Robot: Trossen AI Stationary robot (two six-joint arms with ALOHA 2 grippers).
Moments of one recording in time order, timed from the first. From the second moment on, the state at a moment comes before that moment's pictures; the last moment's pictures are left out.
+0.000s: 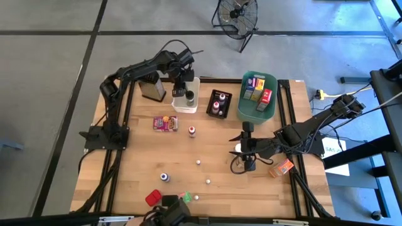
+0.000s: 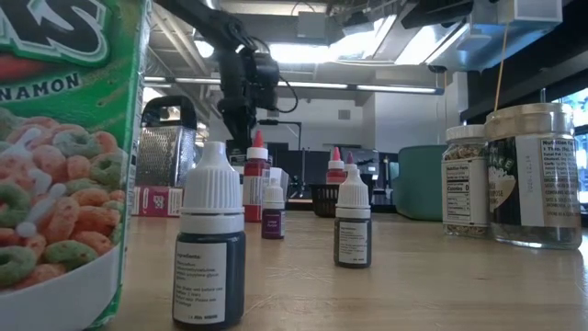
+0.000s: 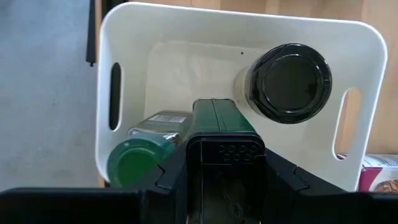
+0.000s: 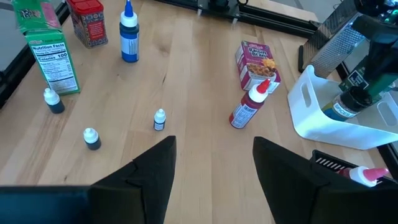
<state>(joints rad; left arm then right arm) 0.70 1.94 1.71 -1.09 0.06 0.61 0.50 1.21 0.93 -0.39 0.49 0.11</state>
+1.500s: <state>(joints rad) 0.70 2.08 1.71 -1.10 0.08 0.61 0.50 1.26 0.93 -0.39 0.50 0.10</state>
